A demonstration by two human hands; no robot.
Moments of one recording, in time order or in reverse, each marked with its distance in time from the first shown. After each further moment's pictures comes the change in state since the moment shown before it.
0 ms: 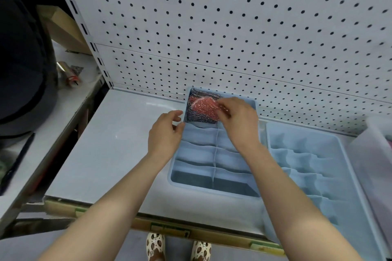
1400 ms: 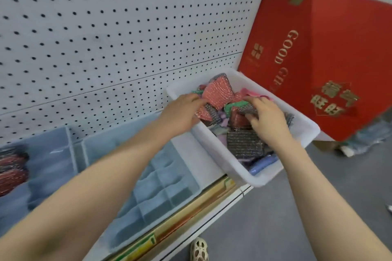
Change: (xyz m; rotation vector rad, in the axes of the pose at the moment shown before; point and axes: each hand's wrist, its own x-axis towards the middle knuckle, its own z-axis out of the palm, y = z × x) left_hand -0.114 0.339 0.273 0.372 -0.690 1.174; right_hand -0.236 0.262 -0.362 -0.471 0.077 0.669
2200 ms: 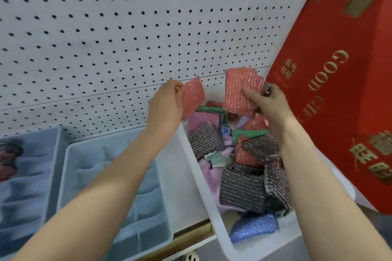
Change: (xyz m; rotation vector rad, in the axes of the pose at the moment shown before) left_hand 0.073 -0.013 -0.002 -0.142 0.613 -0.586; right_hand 0.159 0.029 0.015 1.129 -0.235 0.361
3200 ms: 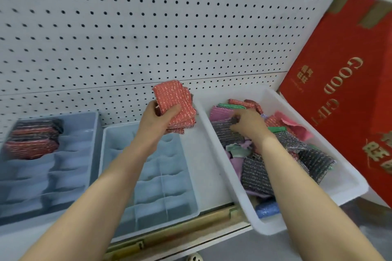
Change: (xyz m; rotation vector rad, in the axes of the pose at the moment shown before) left_hand -0.071 -0.060 -0.070 -0.889 -0.098 -0.559; right_hand -0.046 0.026 0.083 -1.126 -0.231 -0.170
